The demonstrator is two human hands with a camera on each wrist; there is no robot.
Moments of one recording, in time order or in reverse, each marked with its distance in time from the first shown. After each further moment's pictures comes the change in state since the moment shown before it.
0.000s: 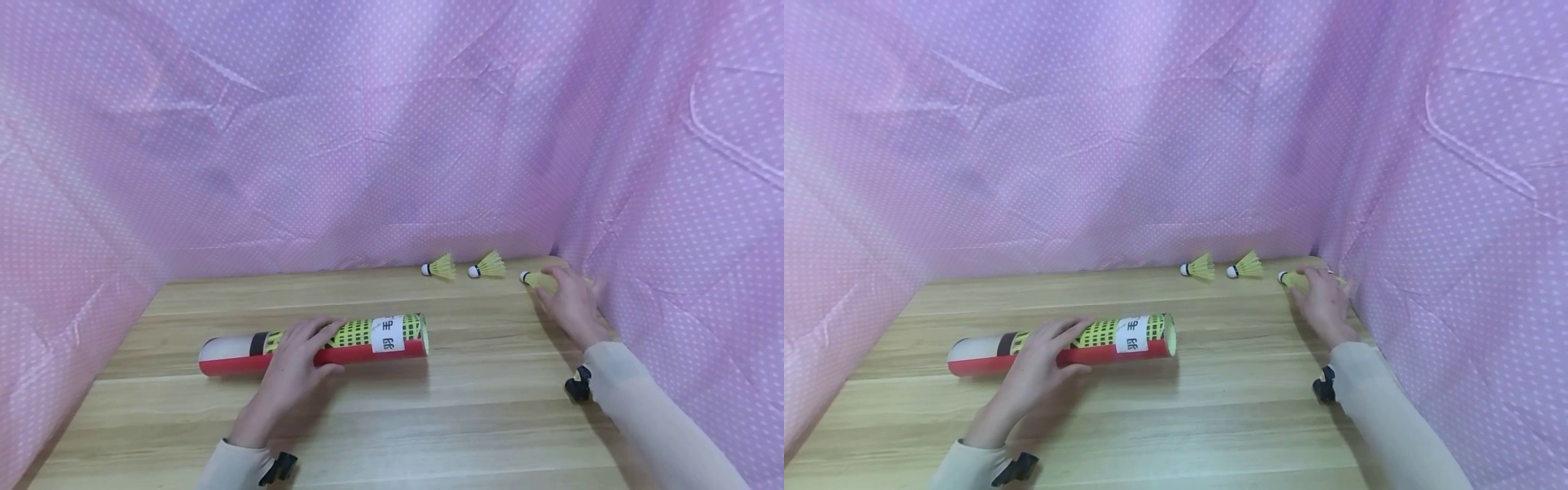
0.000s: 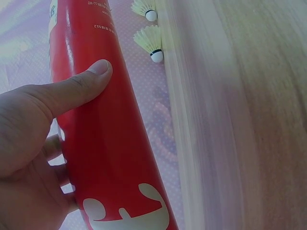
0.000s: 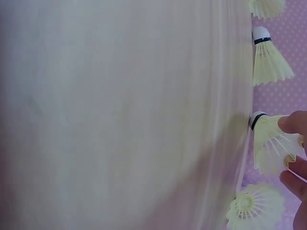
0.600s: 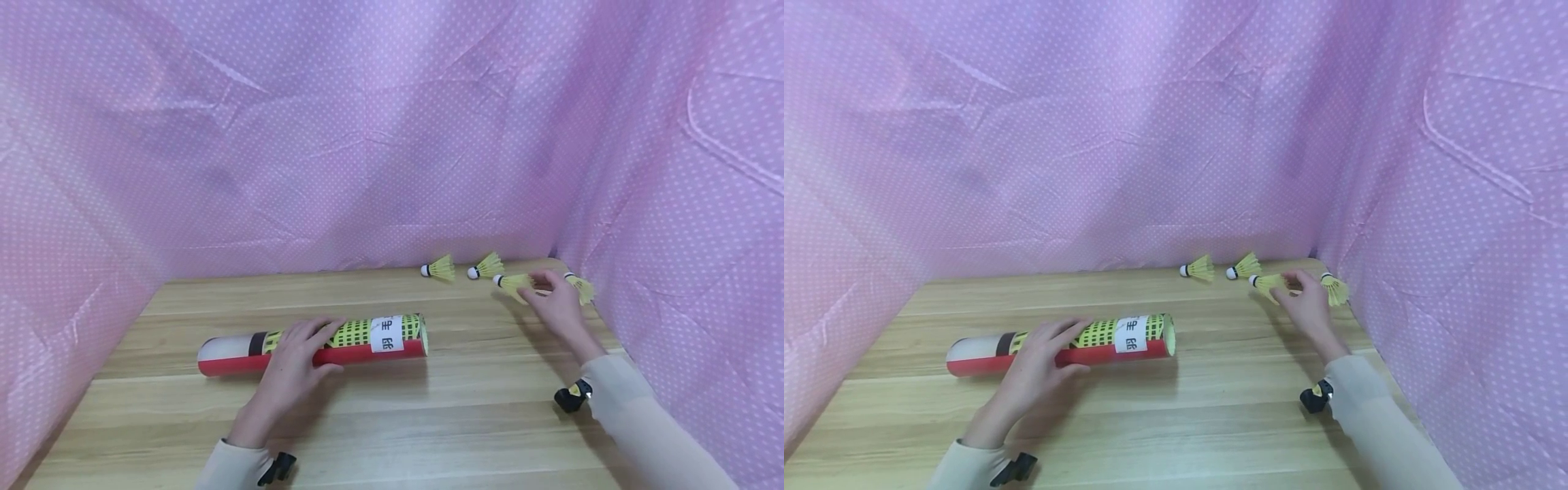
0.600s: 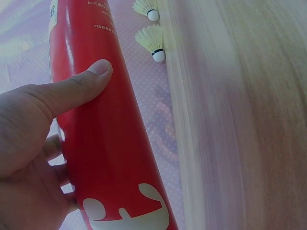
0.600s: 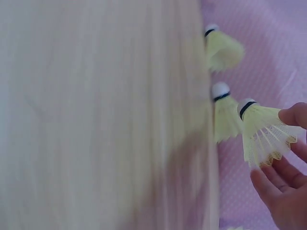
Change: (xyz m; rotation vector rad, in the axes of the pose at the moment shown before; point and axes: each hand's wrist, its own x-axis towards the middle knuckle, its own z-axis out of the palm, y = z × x) left_hand -0.002 0.003 -0.001 -0.002 0.010 -0.001; right_hand -0.015 -0.035 -0.006 0.515 -0.025 0.060
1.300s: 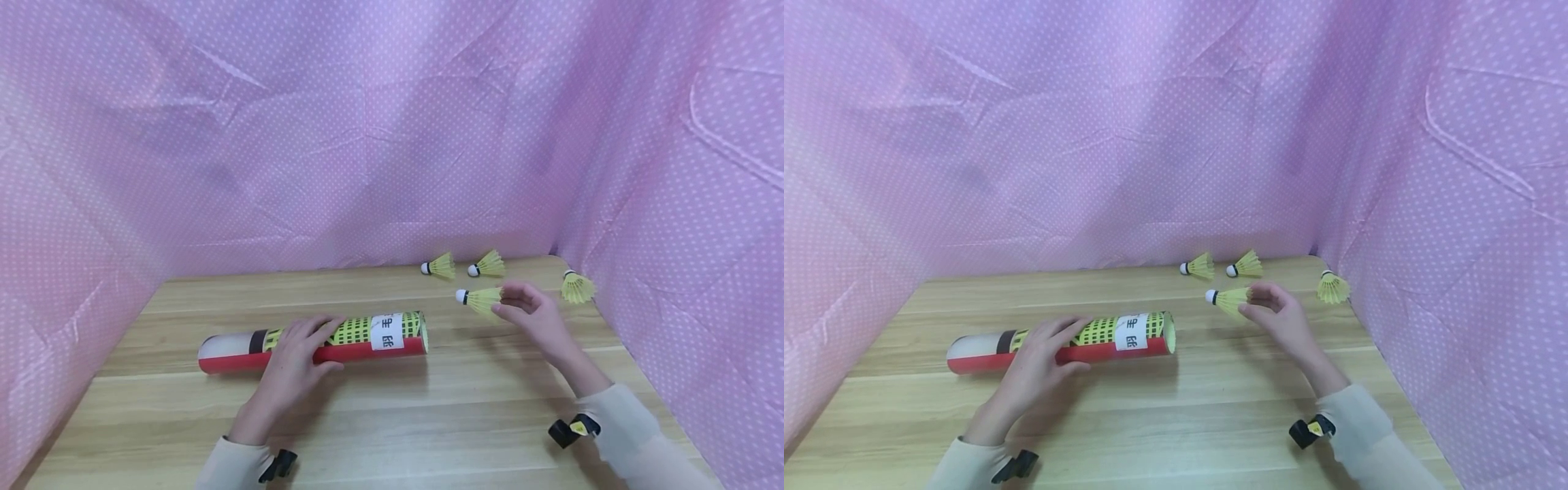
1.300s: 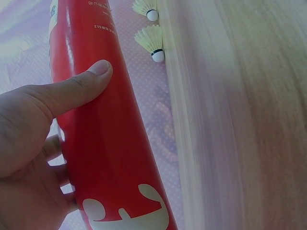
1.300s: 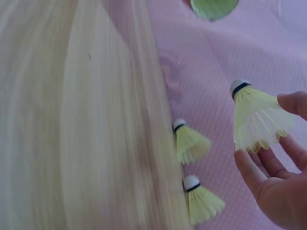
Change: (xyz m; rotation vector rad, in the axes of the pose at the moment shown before) left_hand -0.001 0.000 0.001 -0.009 -0.007 -0.032; right_hand -0.045 -0.053 0.015 0.438 -0.212 0.013
